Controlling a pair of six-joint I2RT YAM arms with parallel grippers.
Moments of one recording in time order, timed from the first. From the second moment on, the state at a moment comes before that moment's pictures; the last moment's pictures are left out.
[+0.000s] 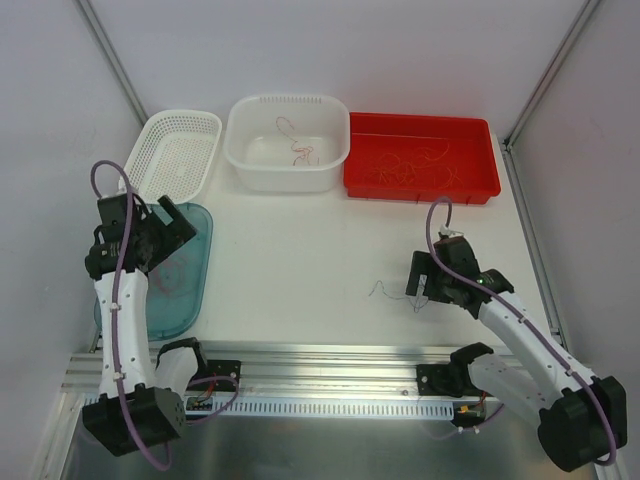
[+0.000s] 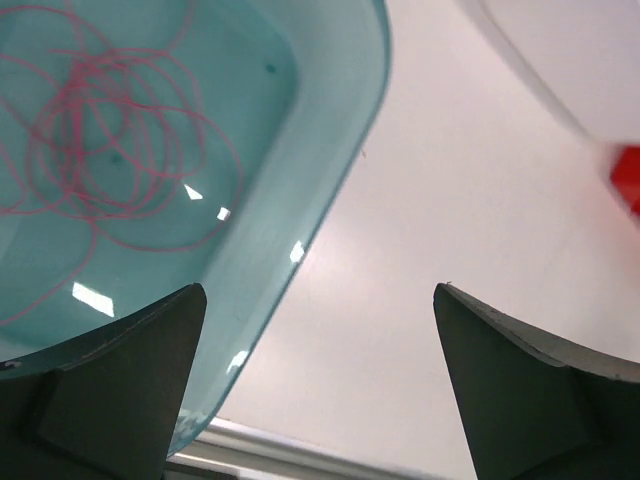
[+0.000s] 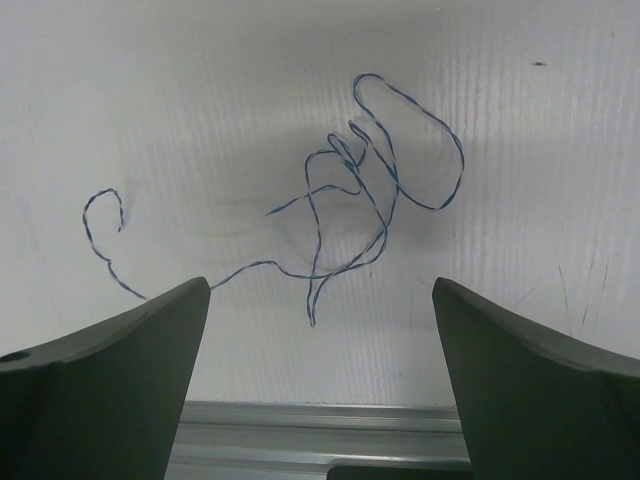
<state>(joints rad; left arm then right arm) 0.34 0.94 1.00 -0.87 0.15 -0.46 0.40 0.88 0.59 -0.72 0.13 0.49</state>
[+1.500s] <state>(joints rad) -0.94 1.27 1.00 -0.54 0.05 -0.95 0.80 0.92 0.62 -0.36 0.04 0.64</state>
